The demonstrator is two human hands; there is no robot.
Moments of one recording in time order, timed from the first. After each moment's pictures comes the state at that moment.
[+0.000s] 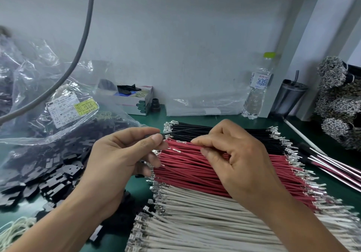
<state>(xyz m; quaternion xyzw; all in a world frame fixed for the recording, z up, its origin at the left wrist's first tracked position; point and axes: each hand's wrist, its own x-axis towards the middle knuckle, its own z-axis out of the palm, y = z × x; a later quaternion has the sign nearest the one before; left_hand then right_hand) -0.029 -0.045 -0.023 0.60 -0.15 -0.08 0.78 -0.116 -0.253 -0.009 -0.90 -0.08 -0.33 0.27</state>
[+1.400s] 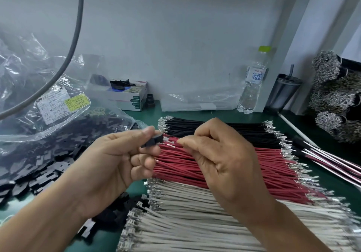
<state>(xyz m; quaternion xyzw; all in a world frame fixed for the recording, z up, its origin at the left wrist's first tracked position) -0.029 -0.038 -0.011 0.51 -0.15 -0.30 0.79 -0.118 -0.236 -0.017 -0.87 -0.14 -0.42 0.20</state>
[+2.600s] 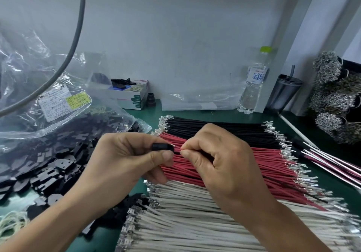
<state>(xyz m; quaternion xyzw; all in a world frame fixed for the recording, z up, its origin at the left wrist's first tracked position) -0.043 -0.048 -0.021 0.67 -0.26 -0.07 0.69 -0.121 -0.232 -0.010 -0.90 -0.10 -0.34 0.26</state>
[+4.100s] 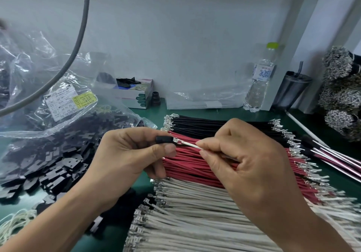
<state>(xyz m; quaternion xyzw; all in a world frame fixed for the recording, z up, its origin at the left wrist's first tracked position) -0.030 -0.045 -0.028 0.65 -0.27 -0.07 0.71 -0.143 -0.235 0.000 -0.90 -0.08 -0.37 0.23</state>
